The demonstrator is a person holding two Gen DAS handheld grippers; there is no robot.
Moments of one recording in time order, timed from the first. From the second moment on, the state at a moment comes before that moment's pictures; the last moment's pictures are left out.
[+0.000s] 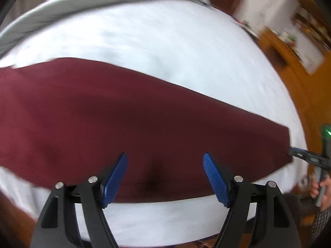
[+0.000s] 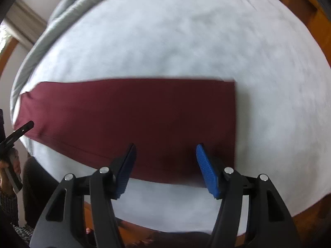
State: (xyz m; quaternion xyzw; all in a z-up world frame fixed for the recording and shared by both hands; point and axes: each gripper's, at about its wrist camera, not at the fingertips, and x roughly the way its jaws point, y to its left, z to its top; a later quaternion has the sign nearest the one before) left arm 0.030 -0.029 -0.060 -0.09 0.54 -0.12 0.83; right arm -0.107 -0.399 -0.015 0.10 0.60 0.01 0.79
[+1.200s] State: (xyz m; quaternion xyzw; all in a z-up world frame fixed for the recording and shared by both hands) left arm -0.001 0.234 -0.074 -0.35 0.52 0.15 0.76; right arm -0.052 -0.283 -0.061 0.12 0.62 0.09 0.77
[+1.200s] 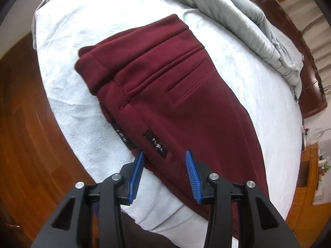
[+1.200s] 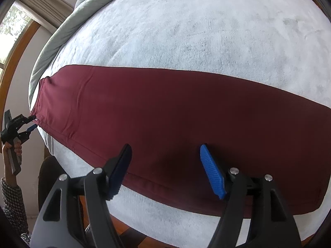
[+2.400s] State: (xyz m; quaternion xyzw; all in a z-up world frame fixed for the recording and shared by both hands) left arm -0.010 0.272 -0.087 -0.34 0.49 0.14 0.79; right arm -0.051 -0.255 -0.068 0.13 0.63 0.11 0.76
